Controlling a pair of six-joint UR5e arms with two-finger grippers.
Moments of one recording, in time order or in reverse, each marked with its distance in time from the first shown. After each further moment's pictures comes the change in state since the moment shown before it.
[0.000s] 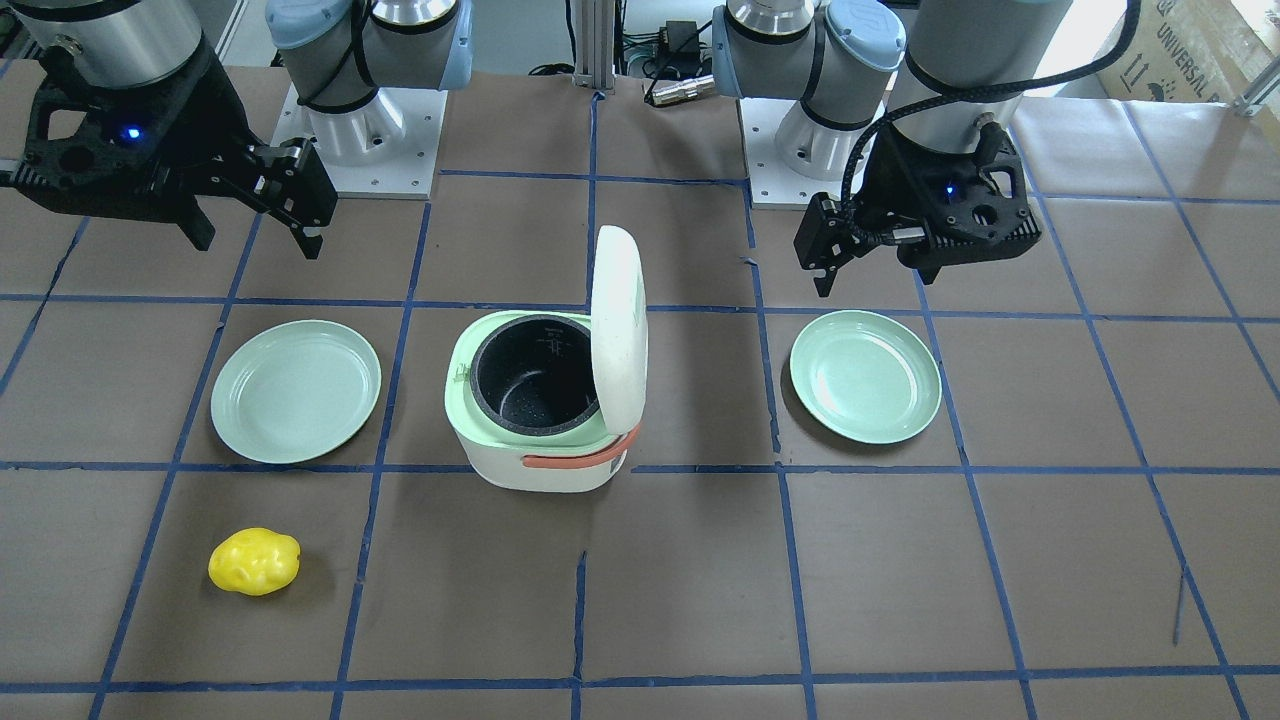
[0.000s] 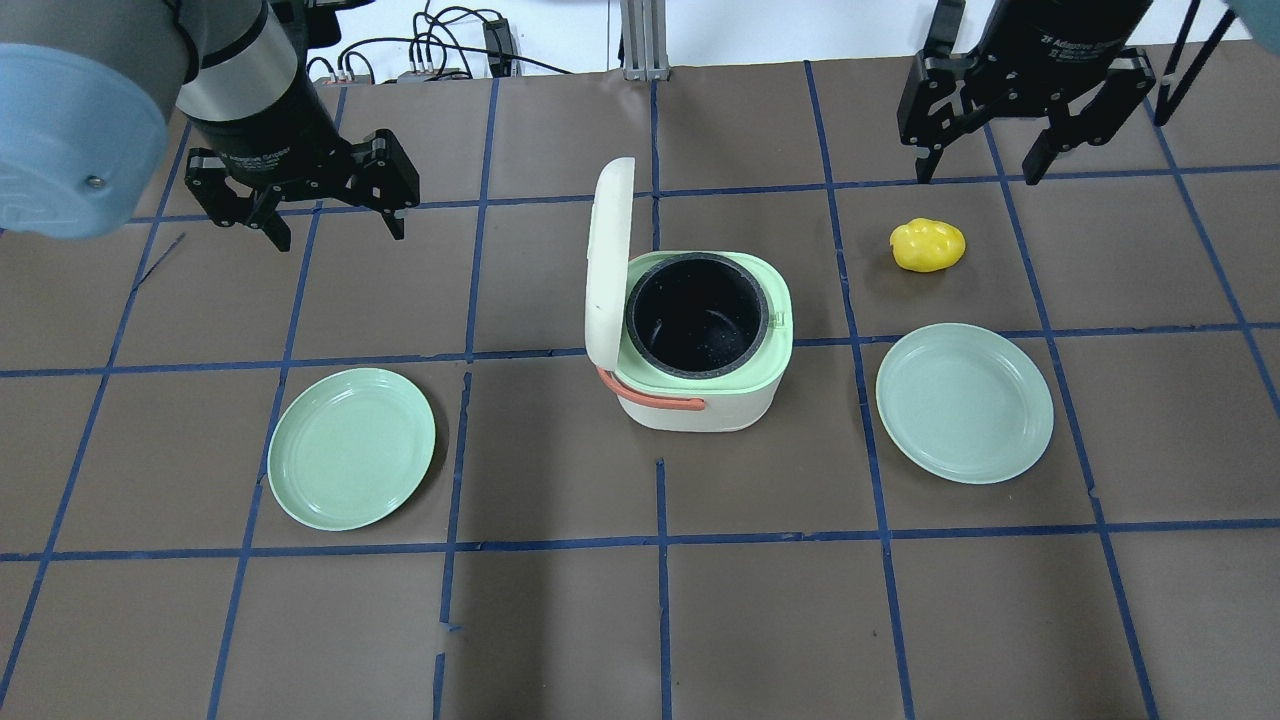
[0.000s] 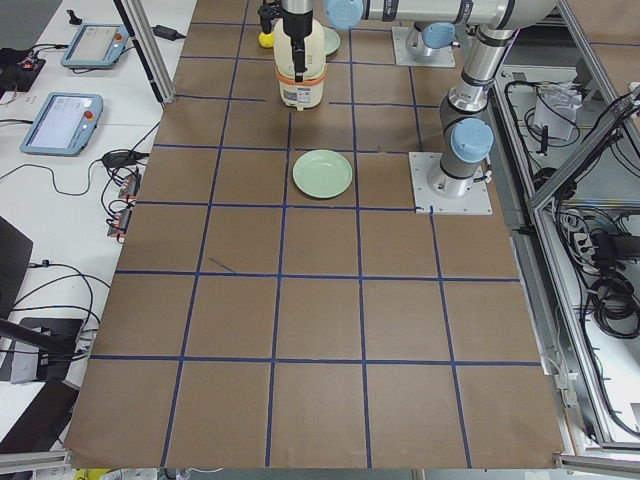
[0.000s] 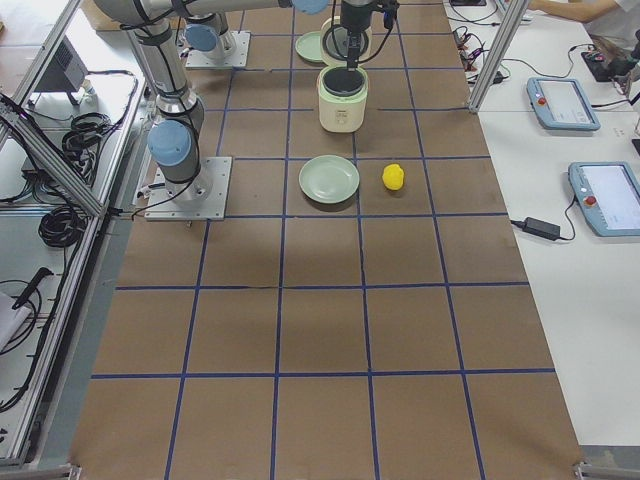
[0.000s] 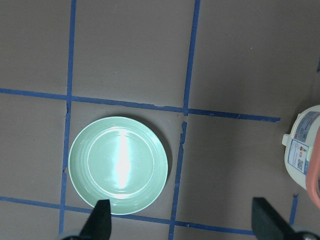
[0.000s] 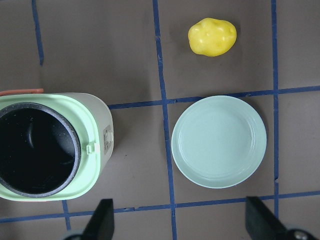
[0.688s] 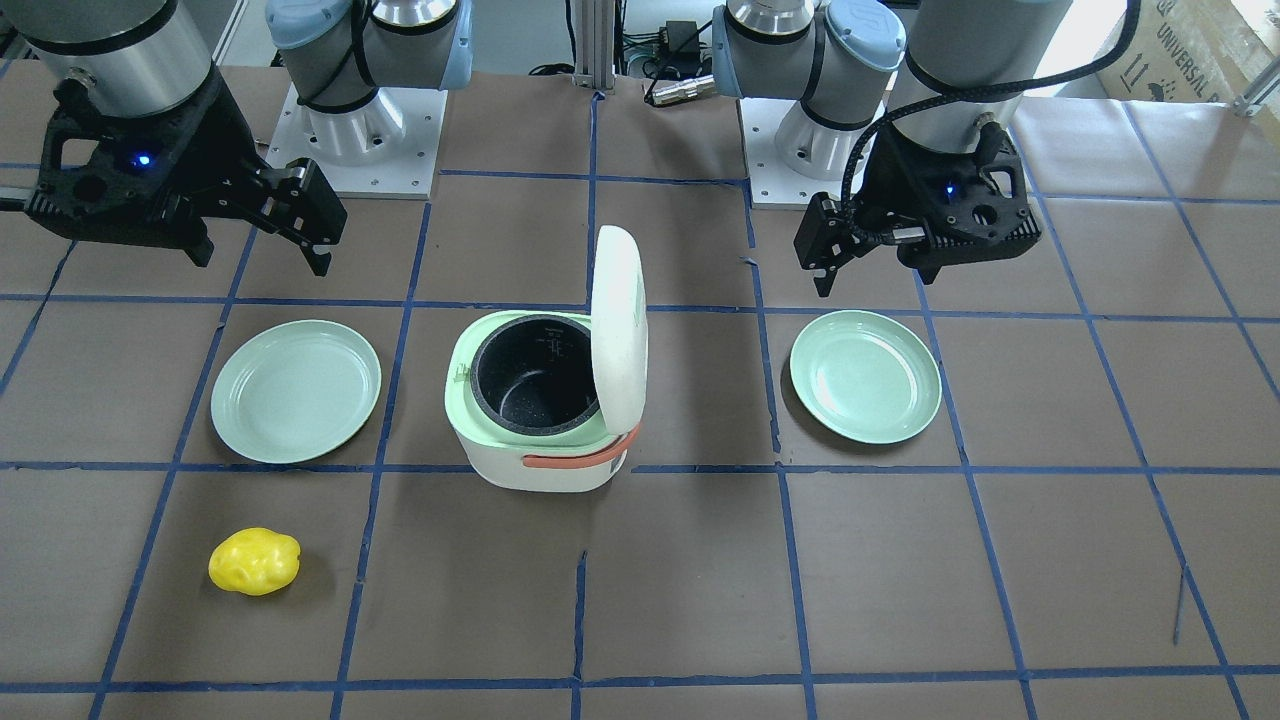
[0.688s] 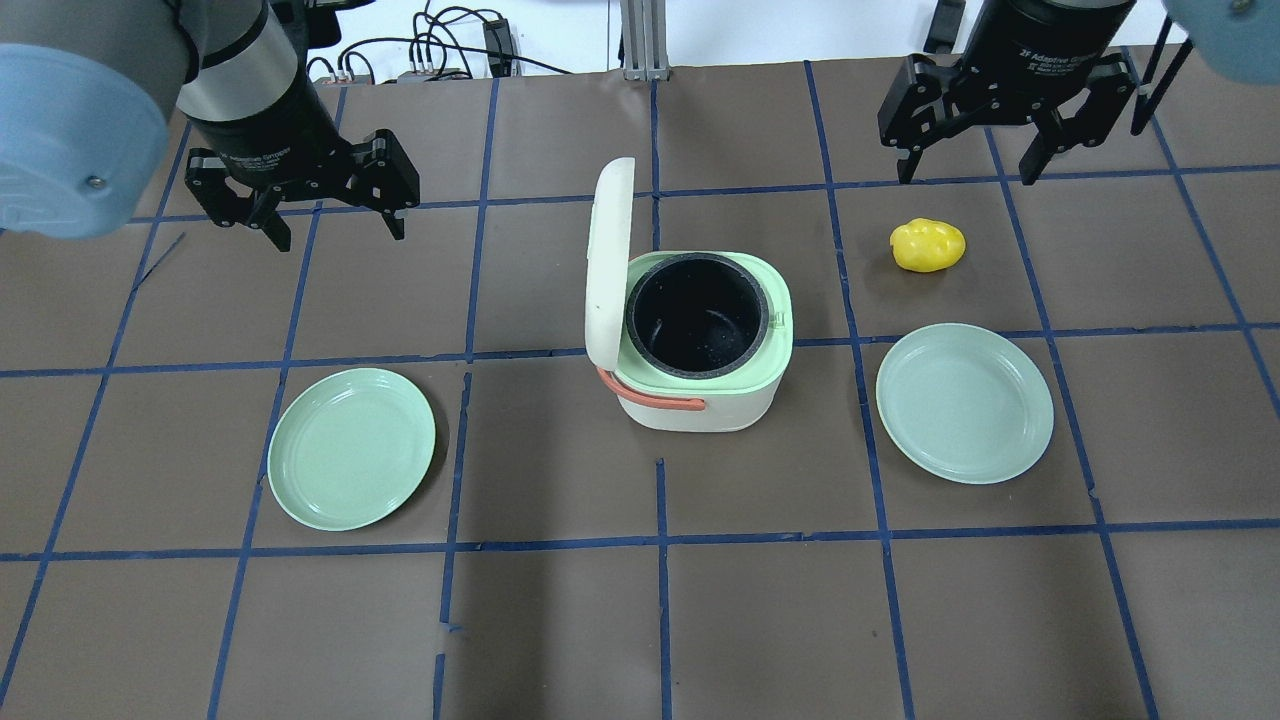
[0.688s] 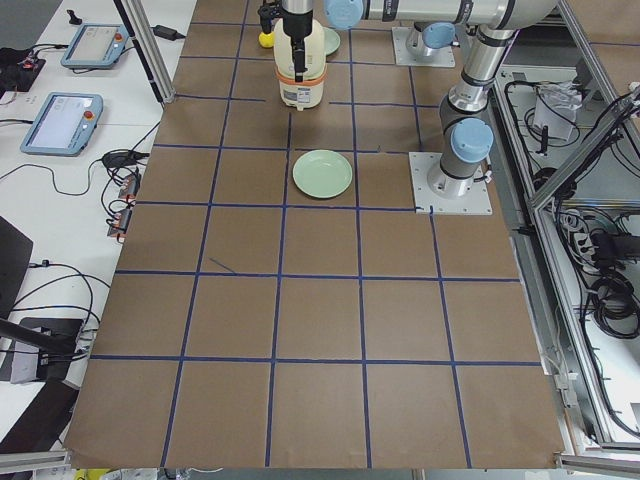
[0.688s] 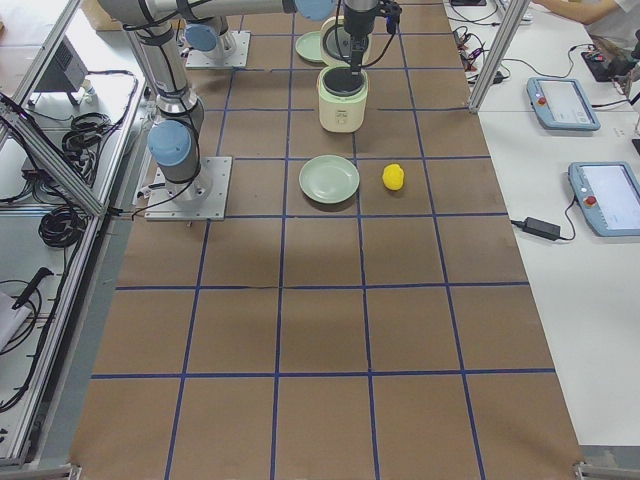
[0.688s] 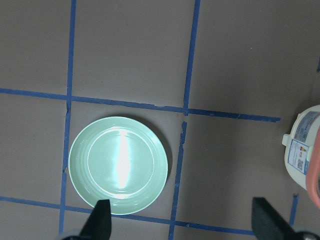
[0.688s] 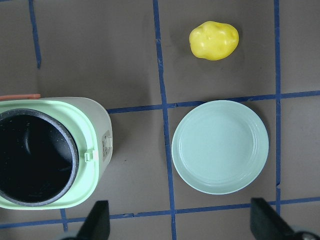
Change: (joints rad) left arm 0.000 0.000 0.000 0.000 0.000 0.000; right arm 0.004 0.019 0.007 -0.023 -0.004 0.001
